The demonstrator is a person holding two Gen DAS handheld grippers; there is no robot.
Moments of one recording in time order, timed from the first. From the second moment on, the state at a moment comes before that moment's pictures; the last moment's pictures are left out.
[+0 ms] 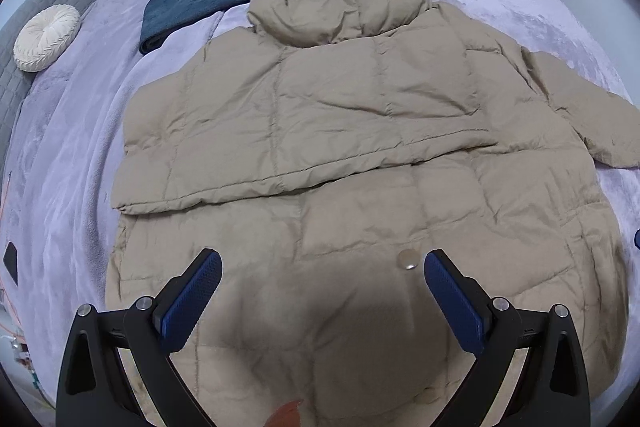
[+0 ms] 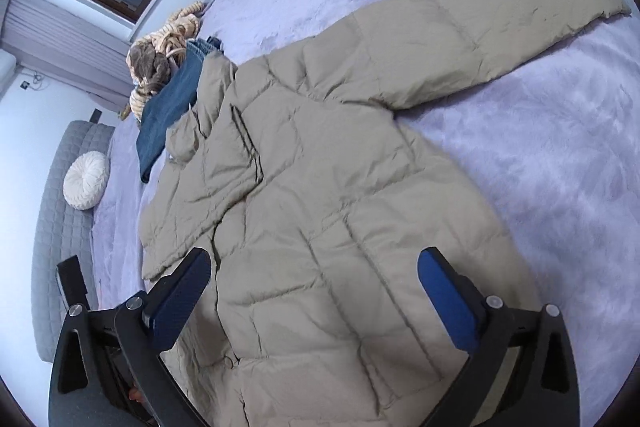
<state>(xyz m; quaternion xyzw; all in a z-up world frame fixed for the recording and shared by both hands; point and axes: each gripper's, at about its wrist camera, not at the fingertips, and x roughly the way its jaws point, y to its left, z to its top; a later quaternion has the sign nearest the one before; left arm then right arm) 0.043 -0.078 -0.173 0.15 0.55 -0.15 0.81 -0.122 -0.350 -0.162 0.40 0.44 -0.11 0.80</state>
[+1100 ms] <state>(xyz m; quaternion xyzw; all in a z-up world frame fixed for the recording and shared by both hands) 0.087 -0.203 -0.158 0.12 0.55 -0.13 0.82 -0.154 -0.678 -0.255 0.75 0.18 -0.17 0.62</state>
